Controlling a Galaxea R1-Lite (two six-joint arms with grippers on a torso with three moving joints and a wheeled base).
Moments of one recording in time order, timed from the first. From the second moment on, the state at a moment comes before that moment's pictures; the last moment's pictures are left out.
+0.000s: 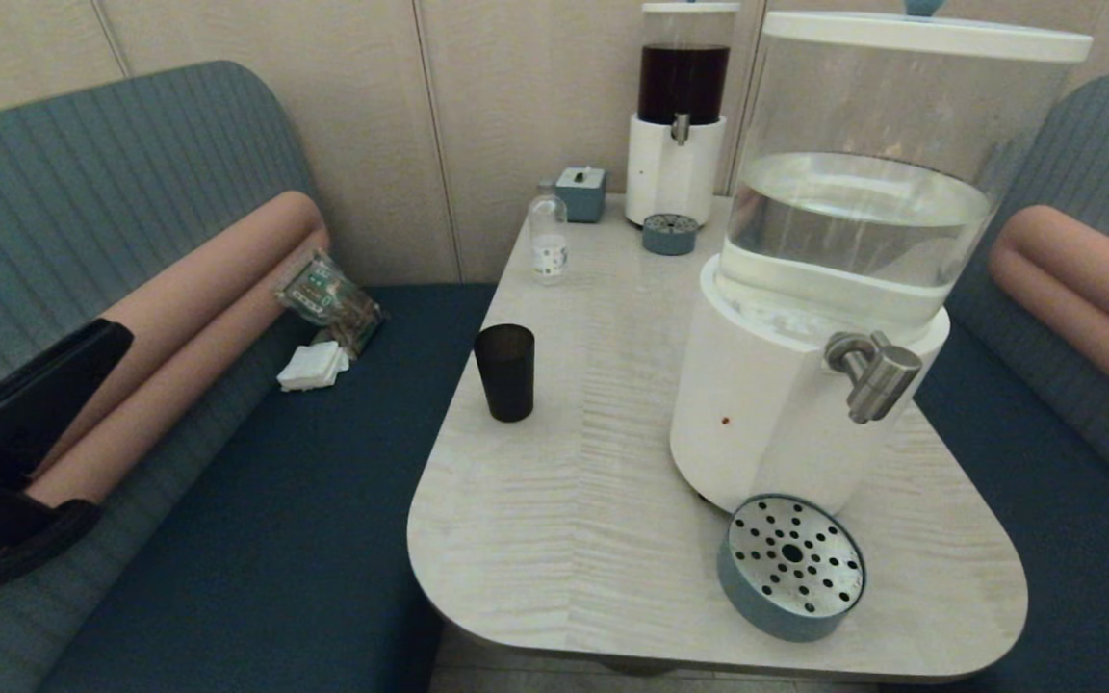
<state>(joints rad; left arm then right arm) -0.18 1.04 -0.17 -1.30 -0.13 -0.24 0.00 0.00 0.00 0.01 0.04 -0.09</state>
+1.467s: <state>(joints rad) -0.01 0.02 -0.36 -0.18 -0.03 0.04 0.00 0.00 0.00 0.01 0.04 -0.09</state>
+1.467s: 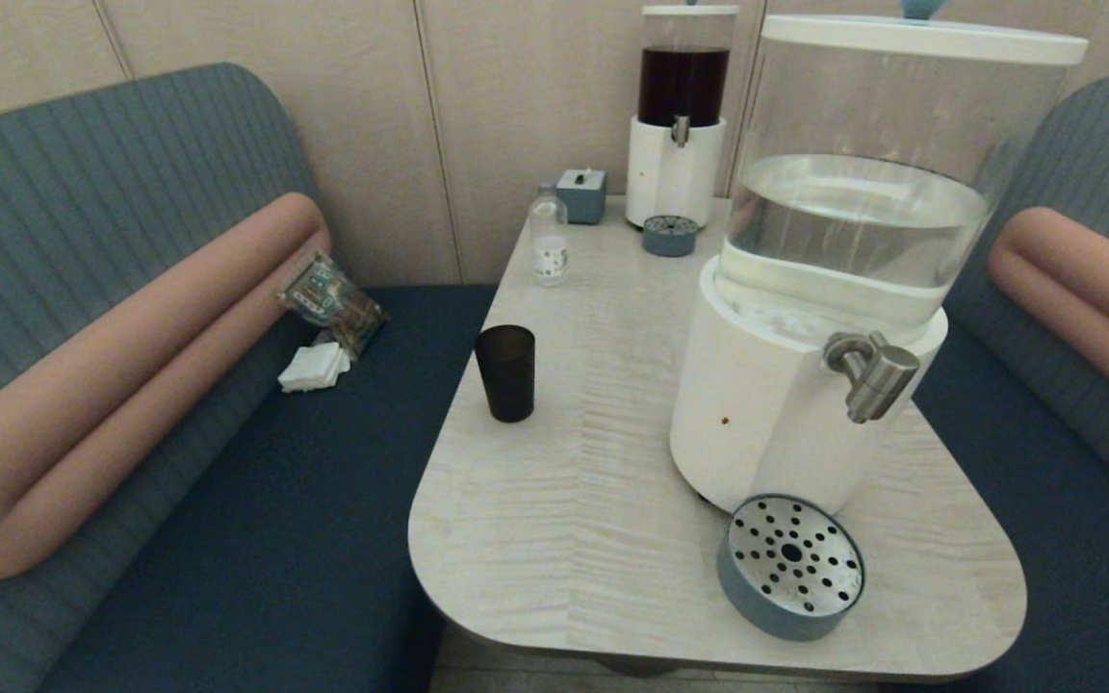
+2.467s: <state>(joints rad) -0.01 0.00 0.00 -0.06 -0.01 0.15 0.00 0.00 0.00 0.01 0.04 -0.09</state>
